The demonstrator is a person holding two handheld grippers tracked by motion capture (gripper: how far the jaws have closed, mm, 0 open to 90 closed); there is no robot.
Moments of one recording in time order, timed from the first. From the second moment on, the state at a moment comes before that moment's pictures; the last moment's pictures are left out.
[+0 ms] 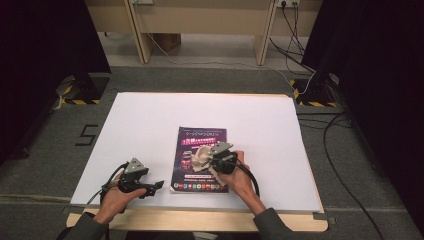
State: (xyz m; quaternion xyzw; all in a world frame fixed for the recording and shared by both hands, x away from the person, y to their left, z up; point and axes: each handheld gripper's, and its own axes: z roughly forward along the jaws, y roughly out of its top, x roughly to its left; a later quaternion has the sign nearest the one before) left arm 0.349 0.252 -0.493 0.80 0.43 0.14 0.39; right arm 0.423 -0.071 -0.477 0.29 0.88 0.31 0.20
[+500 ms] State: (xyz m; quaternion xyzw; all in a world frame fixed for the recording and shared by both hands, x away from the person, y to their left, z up) left arm 0.351 0.253 -0.493 0.80 0.43 0.14 0.38; right arm 0.412 -0.056 -0.478 0.27 0.89 0.31 0.20
